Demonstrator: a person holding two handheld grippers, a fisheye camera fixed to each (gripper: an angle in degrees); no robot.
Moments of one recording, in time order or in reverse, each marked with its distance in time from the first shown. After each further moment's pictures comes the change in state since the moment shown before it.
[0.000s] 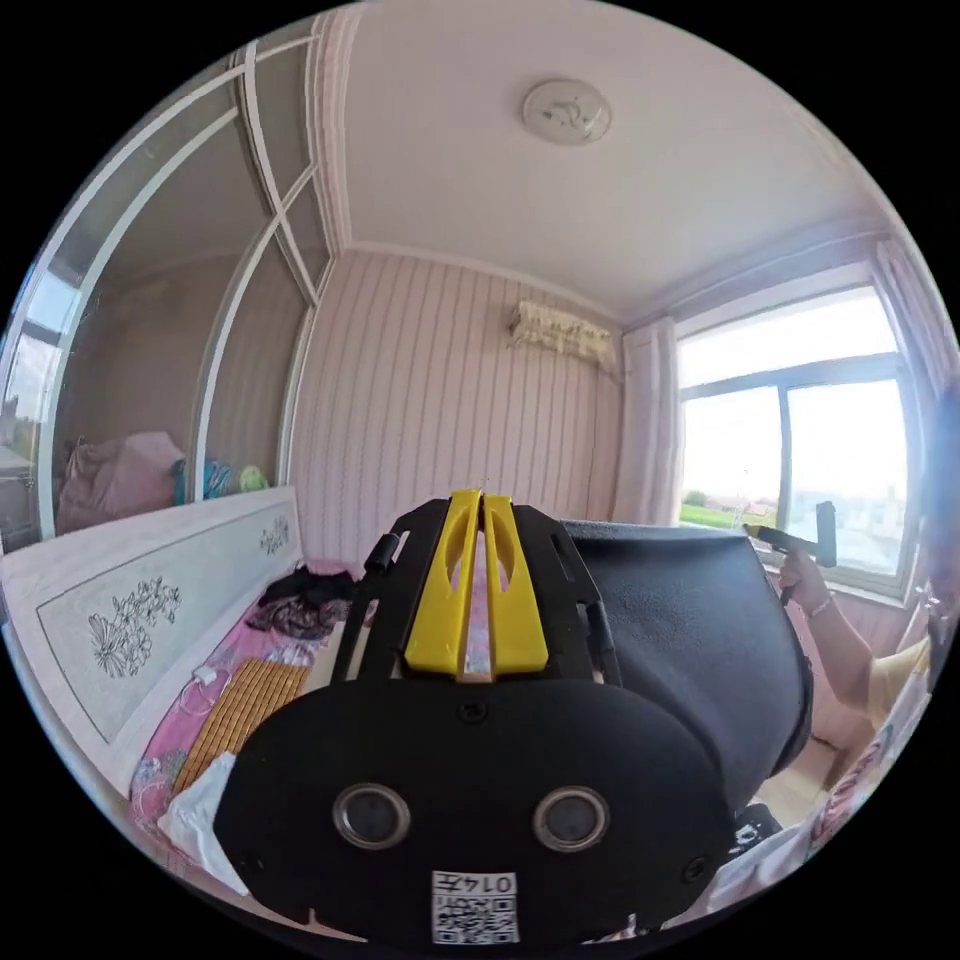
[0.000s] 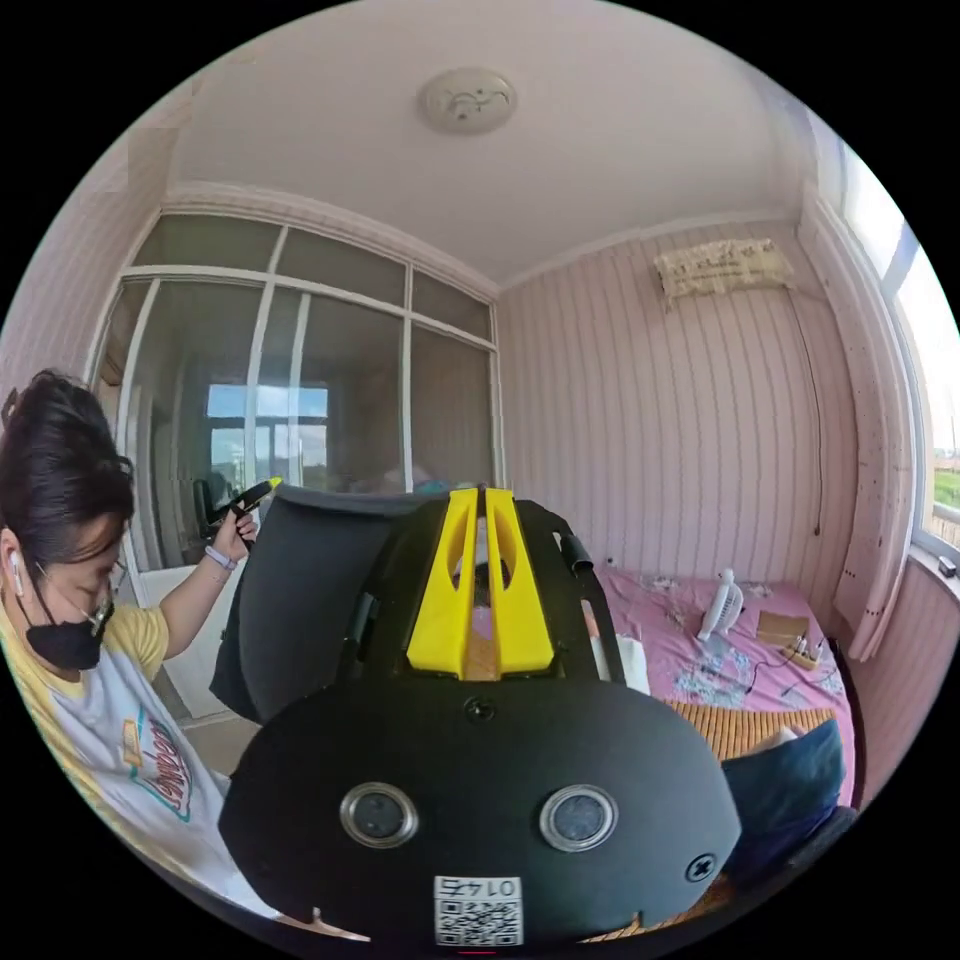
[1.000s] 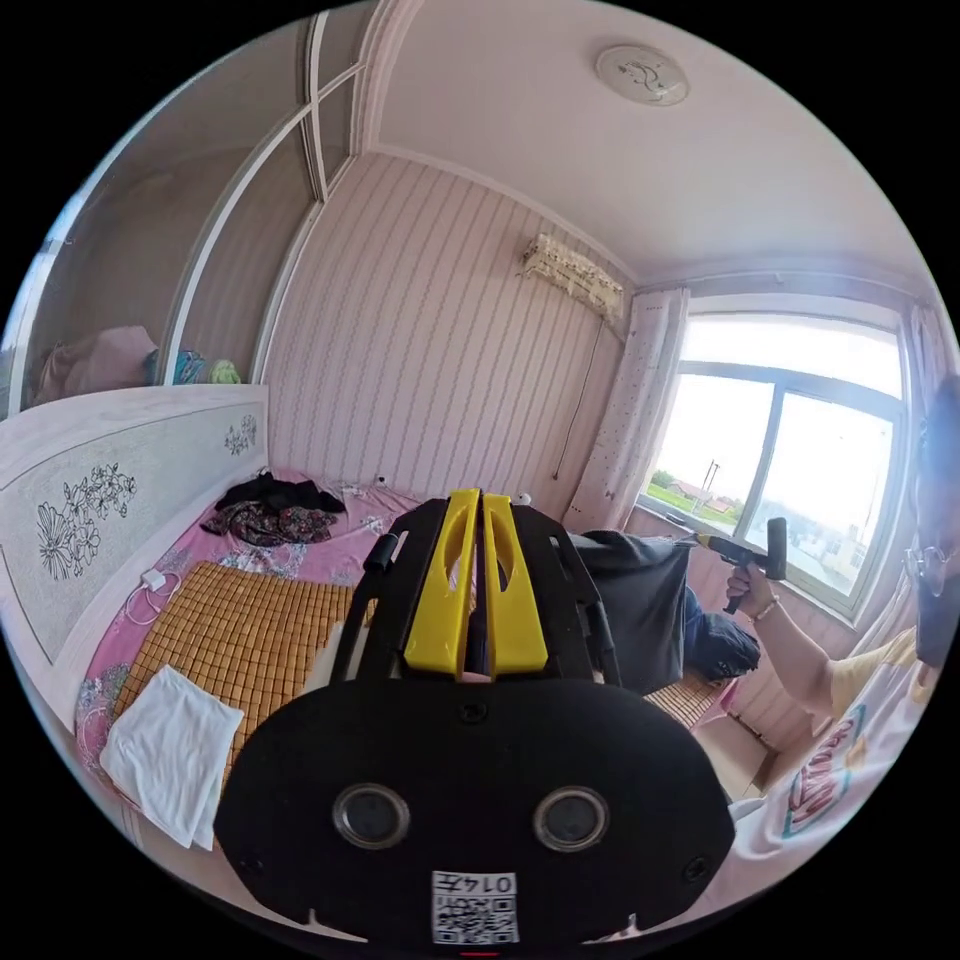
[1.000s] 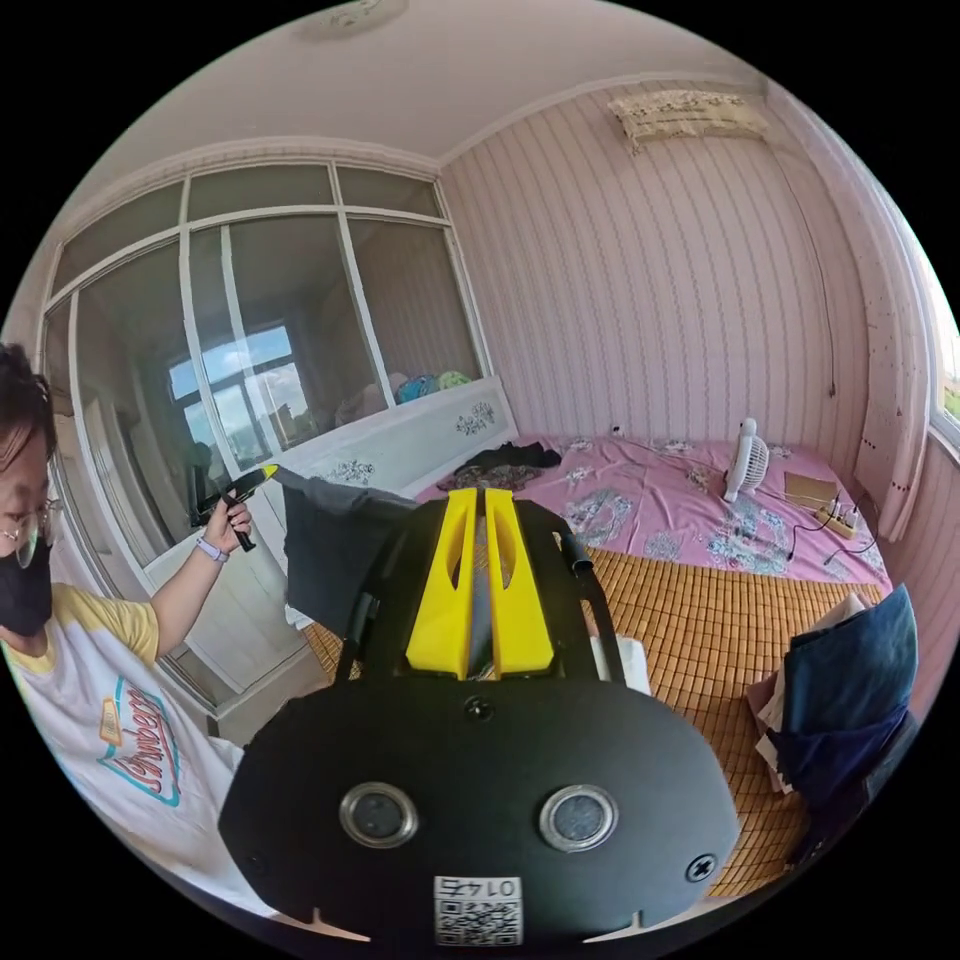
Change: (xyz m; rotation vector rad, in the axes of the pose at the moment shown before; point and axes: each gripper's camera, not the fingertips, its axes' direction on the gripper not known) left arm -0.065 0.080 0.073 -0.036 0.159 -0.093; right arm 0.058 0.070 0.096 -0.119 -0.033 0.113
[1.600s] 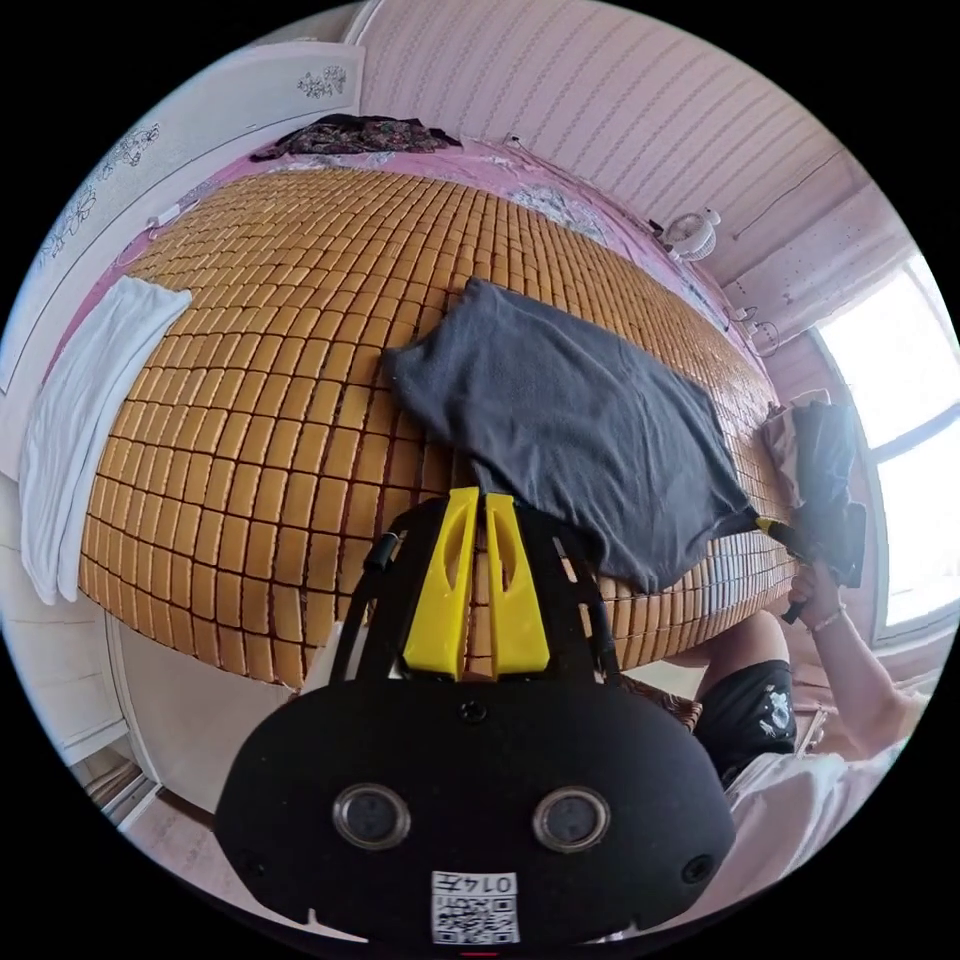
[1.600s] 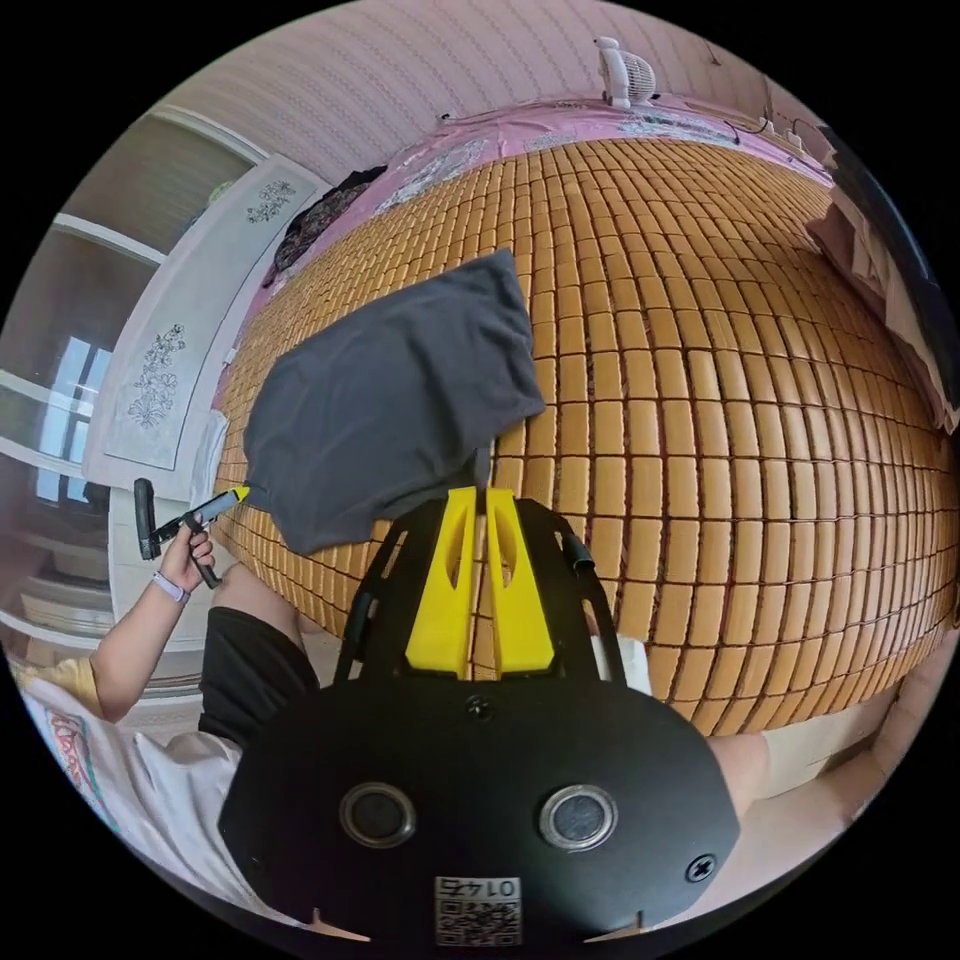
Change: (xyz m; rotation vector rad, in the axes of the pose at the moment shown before) left arm -0.153 0.340 0.296 -0.818 -0.189 -0.298; right arm 0.125 0.258 0.234 -0.691 0.113 0.477
